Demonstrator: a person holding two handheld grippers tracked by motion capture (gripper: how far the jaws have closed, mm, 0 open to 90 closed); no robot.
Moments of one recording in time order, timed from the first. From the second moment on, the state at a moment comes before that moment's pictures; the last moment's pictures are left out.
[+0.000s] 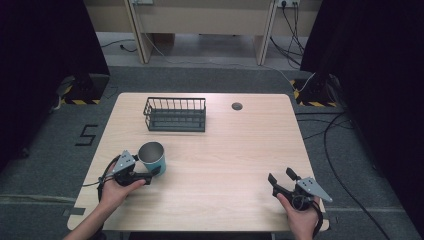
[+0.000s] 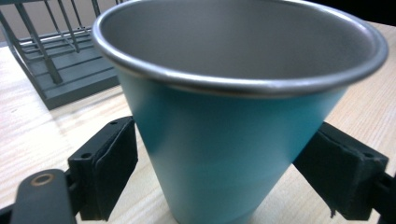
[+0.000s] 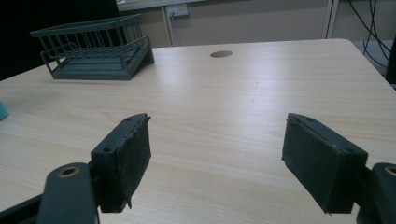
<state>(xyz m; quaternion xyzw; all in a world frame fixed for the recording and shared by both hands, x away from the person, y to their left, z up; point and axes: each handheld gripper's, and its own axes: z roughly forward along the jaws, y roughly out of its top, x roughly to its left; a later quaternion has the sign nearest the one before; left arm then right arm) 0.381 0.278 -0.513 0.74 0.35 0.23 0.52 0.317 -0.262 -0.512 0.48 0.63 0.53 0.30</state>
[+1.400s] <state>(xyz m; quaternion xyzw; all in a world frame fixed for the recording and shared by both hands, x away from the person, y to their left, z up) 0.397 0.272 -0.479 0.71 0.34 0.26 0.56 0.319 -0.263 -0.513 0.48 0.63 0.53 0.29</state>
